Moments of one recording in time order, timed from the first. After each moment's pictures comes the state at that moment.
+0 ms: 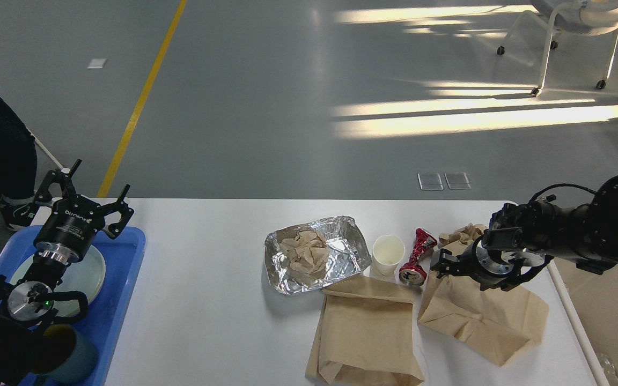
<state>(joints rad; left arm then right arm) -0.53 0.32 -1.08 -0.43 -0.06 -0.71 -0.17 1.38 -0.14 -1.25 0.91 0.11 0.28 -0.08</state>
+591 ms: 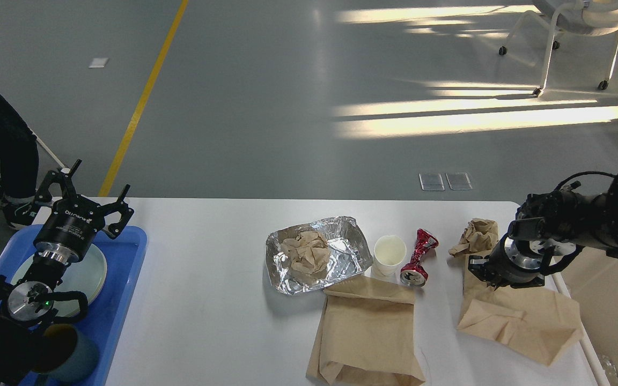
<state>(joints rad) -0.53 0.32 -1.08 -0.43 -0.06 -0.71 -0.17 1.47 -0.19 -1.39 0.96 0.10 0.42 -0.08</state>
